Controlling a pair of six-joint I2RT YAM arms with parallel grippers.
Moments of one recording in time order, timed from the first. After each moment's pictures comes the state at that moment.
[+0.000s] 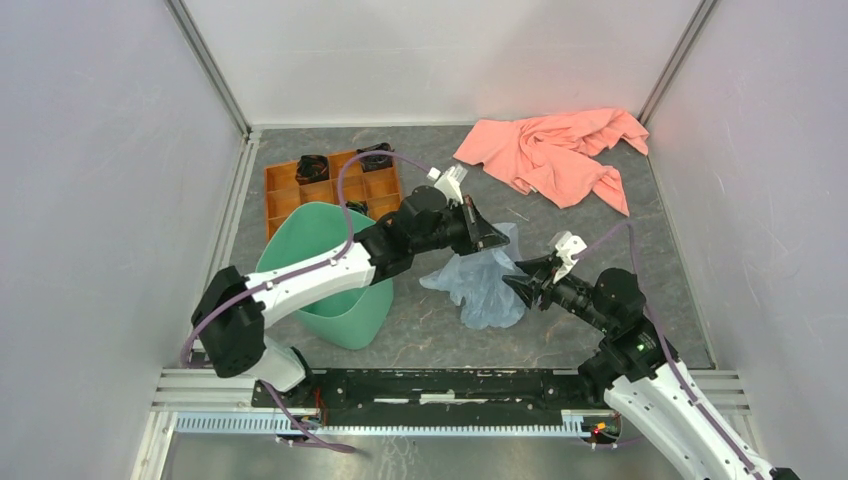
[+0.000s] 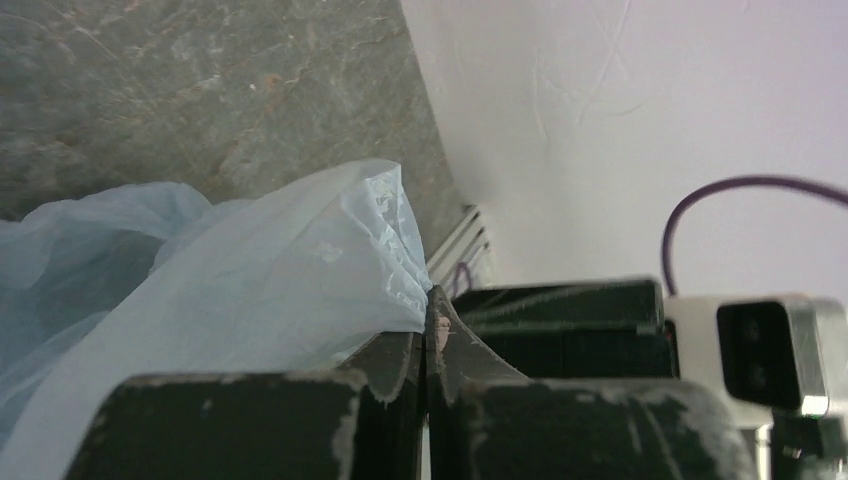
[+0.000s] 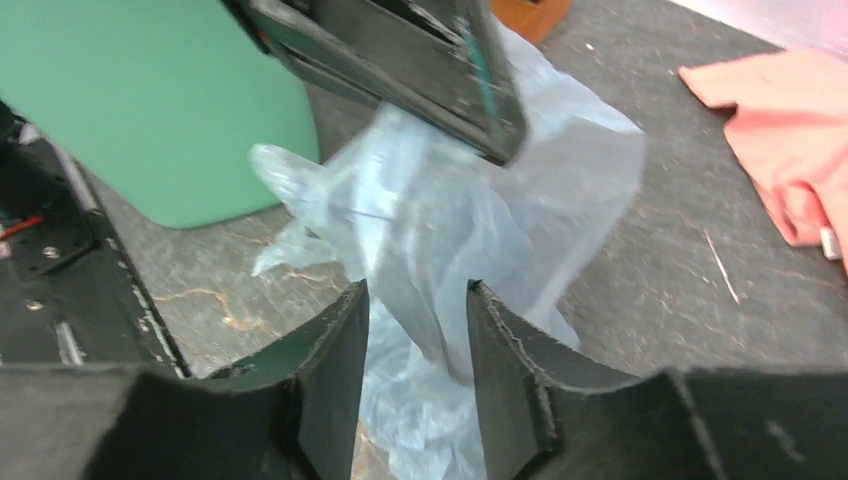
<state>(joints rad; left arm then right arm) -0.93 1.52 1.12 0.10 0.20 -1.07 0.53 0.39 0.42 -0.13 -0.35 0.03</state>
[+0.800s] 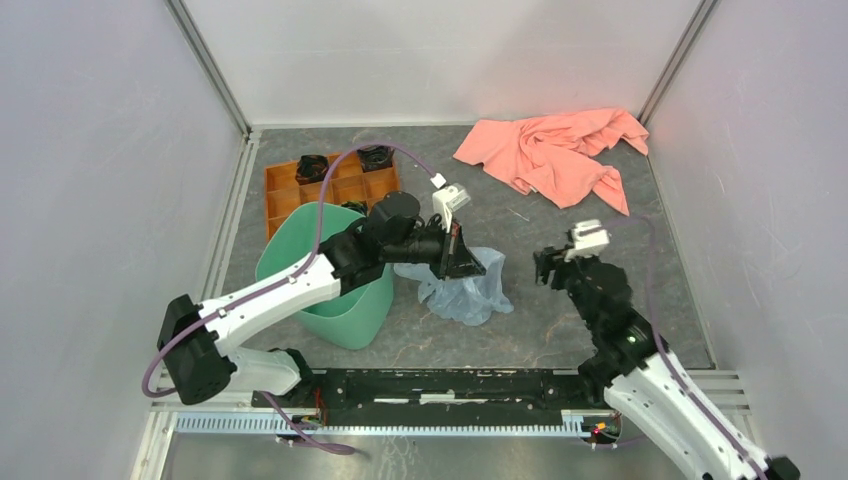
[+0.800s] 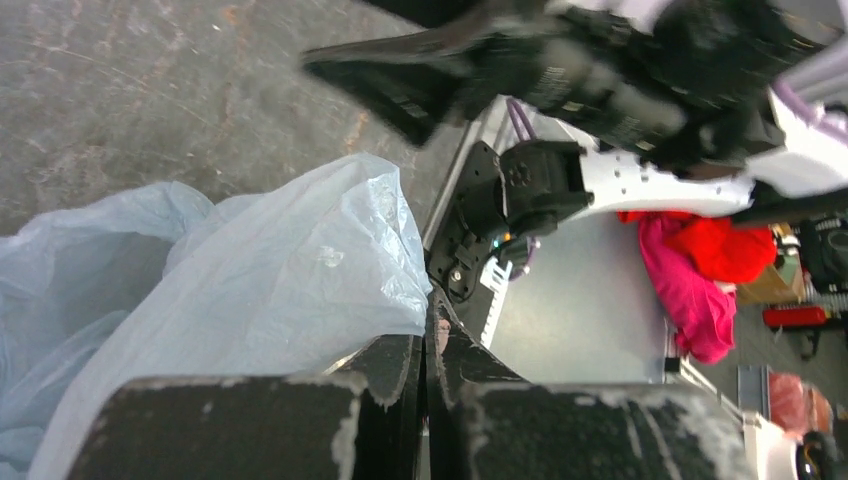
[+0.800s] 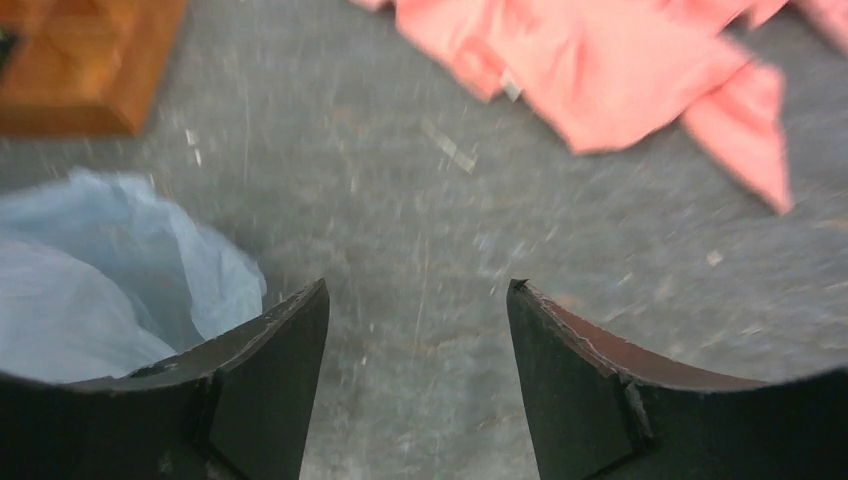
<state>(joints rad) -0.91 1.30 1.08 -0.14 0.45 -0.50 0.53 0.40 0.41 -0.19 0.31 0.08</state>
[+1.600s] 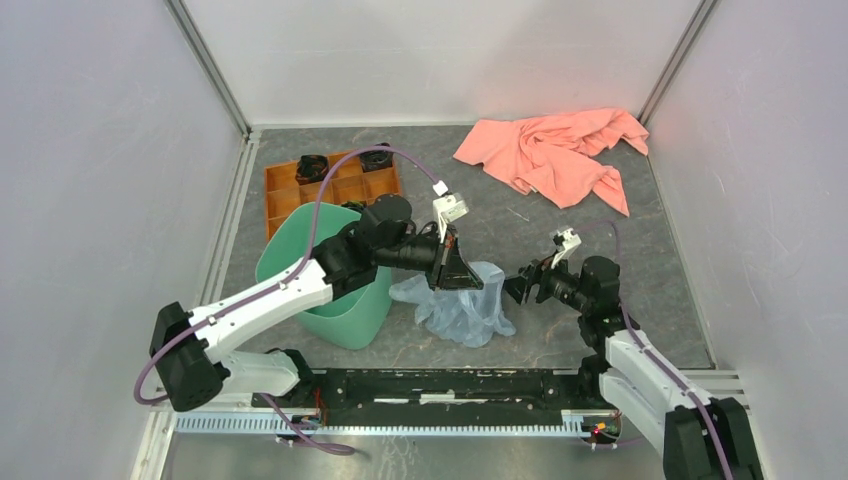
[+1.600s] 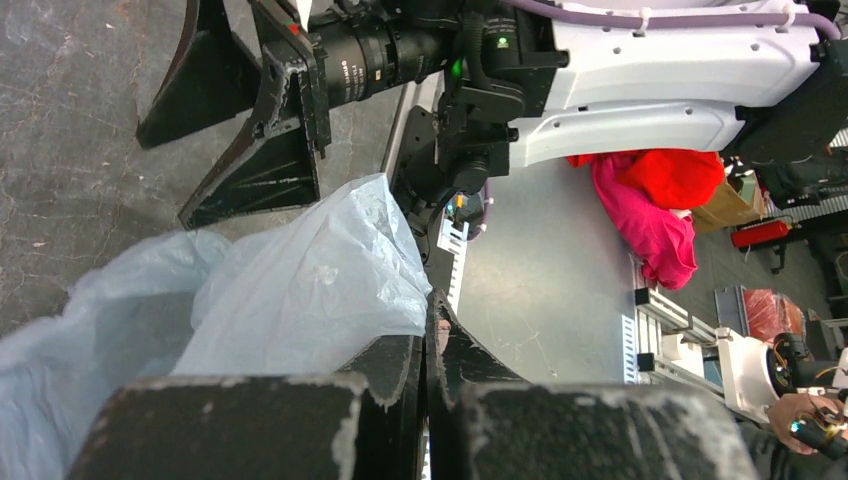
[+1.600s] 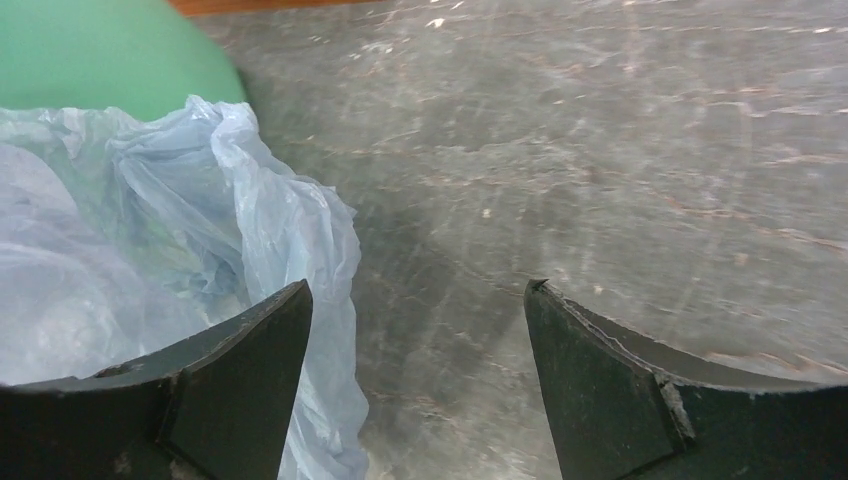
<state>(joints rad) -0.91 1.25 1.04 -0.12 0.64 -0.44 0.21 0.78 0.15 0.30 -0.54 0.29</state>
